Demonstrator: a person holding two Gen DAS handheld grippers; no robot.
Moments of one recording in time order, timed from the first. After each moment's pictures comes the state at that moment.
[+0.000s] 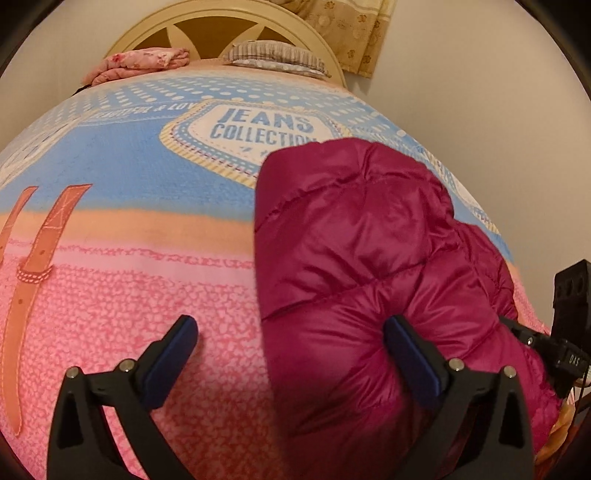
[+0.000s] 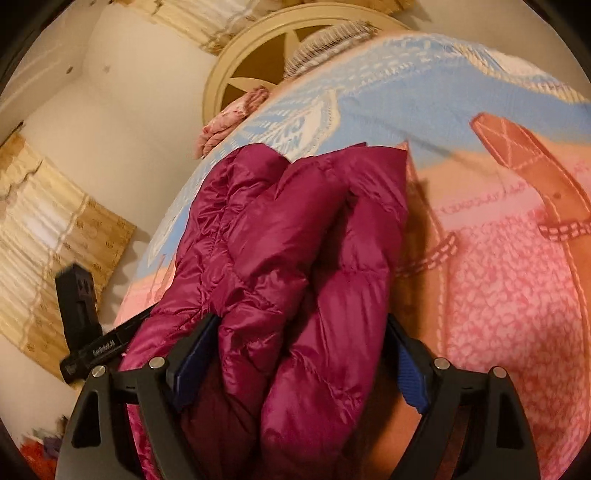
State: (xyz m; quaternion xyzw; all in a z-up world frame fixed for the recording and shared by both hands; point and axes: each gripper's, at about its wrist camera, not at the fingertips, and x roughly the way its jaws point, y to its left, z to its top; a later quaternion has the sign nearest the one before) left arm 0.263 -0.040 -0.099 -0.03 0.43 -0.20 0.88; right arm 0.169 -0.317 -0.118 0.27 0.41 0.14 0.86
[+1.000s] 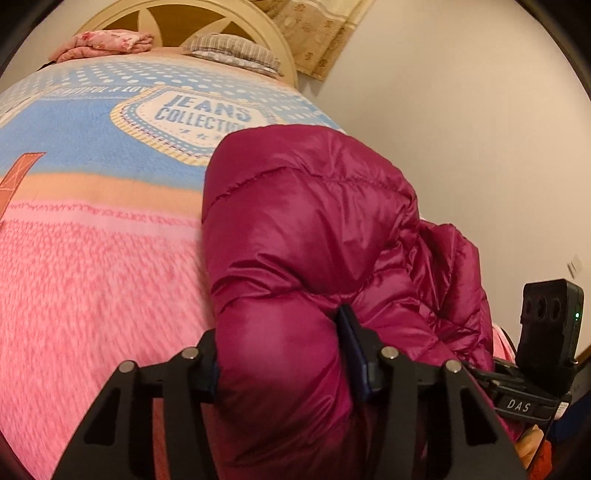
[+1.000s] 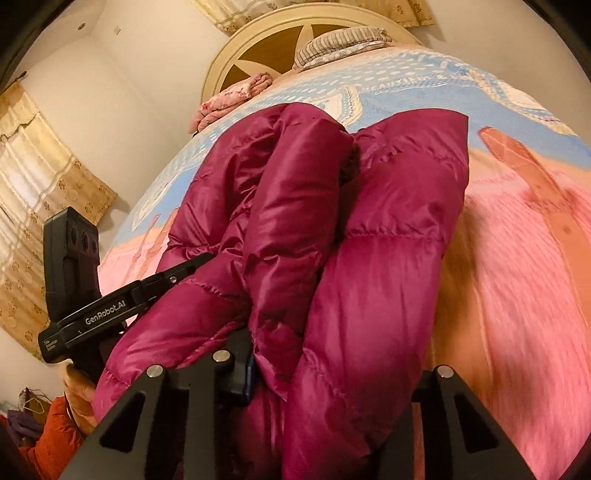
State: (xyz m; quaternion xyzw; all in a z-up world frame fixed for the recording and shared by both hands) left arm 0.212 -0.043 -0.095 -0.10 0.43 -0.31 0.84; right arm 0.113 -0.257 -0.091 0.20 0.42 0.10 0.88
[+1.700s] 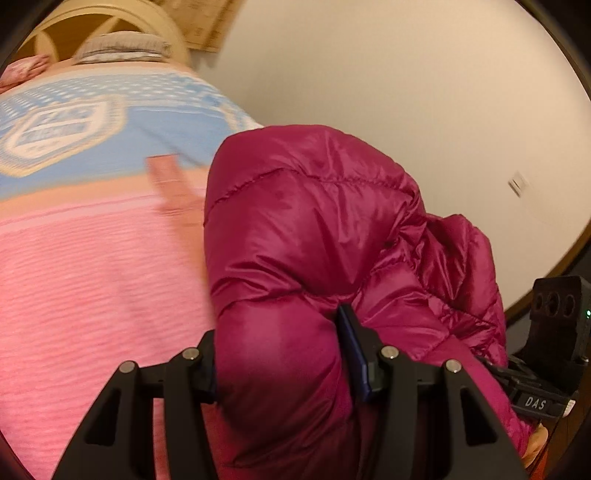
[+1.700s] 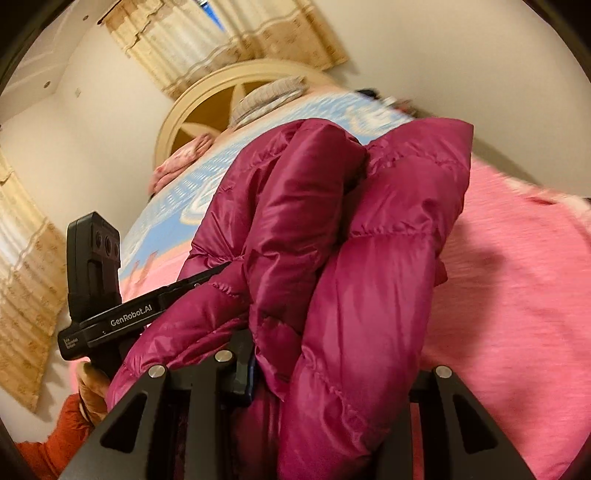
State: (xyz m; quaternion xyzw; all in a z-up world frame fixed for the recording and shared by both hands) left arm 0.108 -0.199 -0.061 -0.03 0.44 -0.46 0.77; right arm -0.082 -0.366 -0.031 0.25 0.36 -0.04 0.90
